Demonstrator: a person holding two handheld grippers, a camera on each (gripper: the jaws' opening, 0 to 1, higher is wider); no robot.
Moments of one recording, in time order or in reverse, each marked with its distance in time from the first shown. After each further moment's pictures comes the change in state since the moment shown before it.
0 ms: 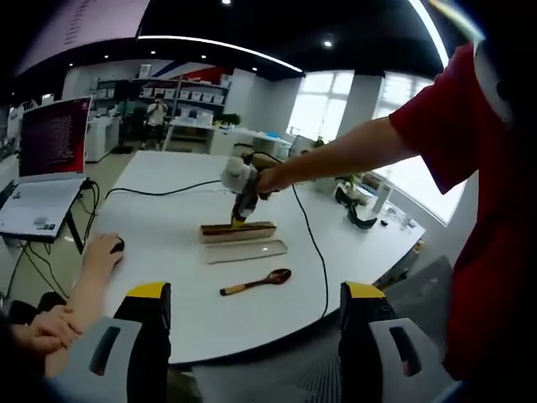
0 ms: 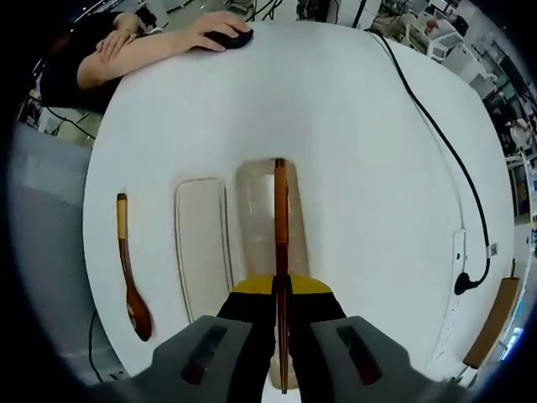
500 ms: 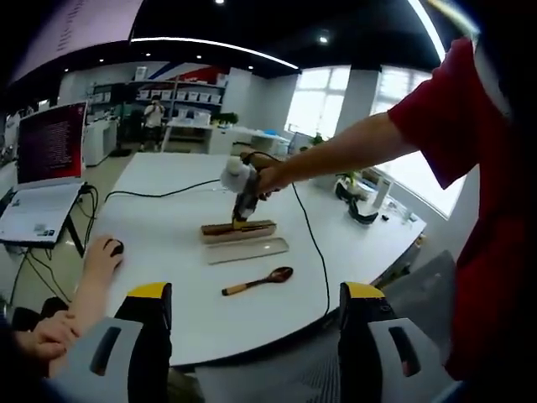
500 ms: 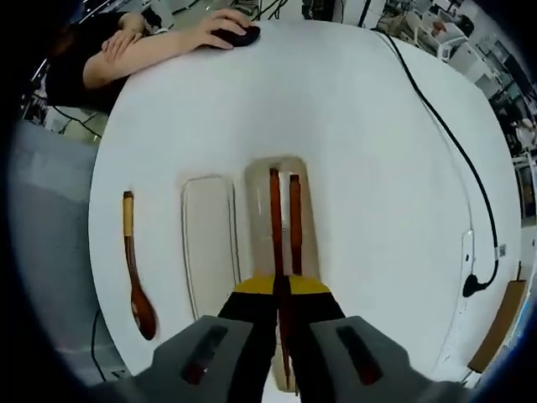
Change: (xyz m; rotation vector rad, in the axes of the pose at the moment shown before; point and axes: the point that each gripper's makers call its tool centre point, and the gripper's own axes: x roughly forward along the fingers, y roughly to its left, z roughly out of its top) left arm 0.004 0.001 -0.003 0.019 0.019 -0.002; right arm -0.008 0.003 0.005 0.041 -0.068 0.050
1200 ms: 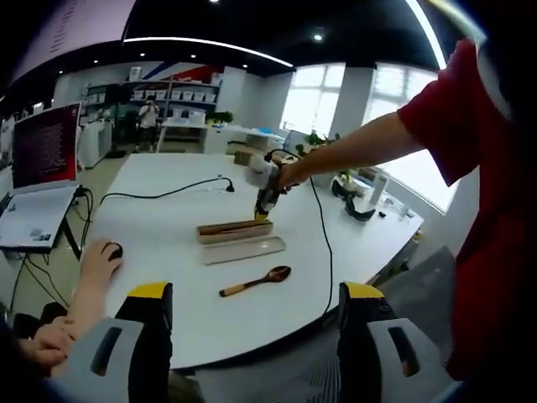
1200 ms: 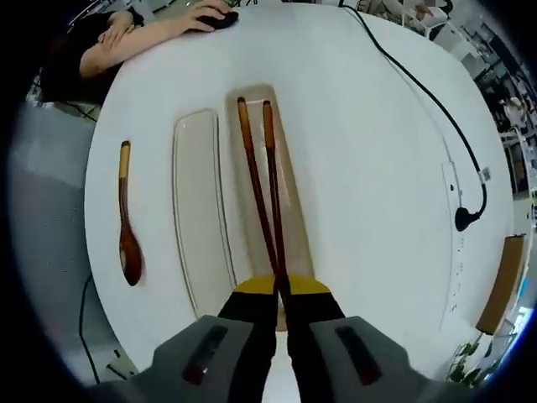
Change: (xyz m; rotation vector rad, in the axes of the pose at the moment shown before) left arm 0.001 -0.005 0.001 0.029 0.002 -0.016; right arm -0.025 -0.007 -0.097 0.038 0.132 -0.061
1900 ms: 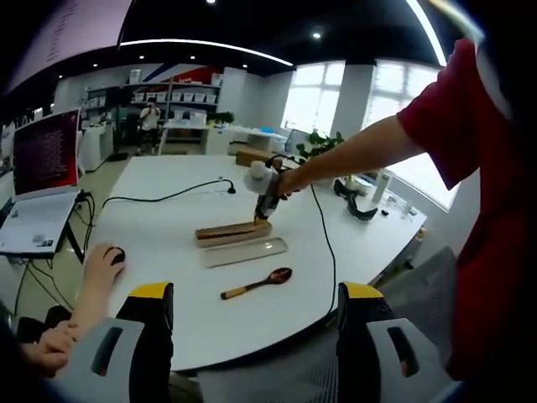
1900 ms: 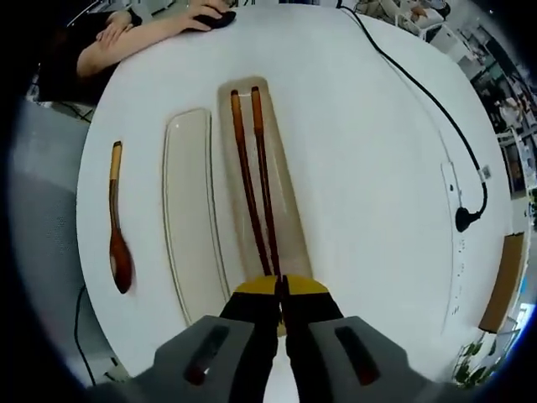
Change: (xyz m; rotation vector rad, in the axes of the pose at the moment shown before) left arm 0.001 -0.005 0.008 0.014 0.001 0.013; right arm 0.004 -0.011 0.018 0.049 -0.091 -0.023
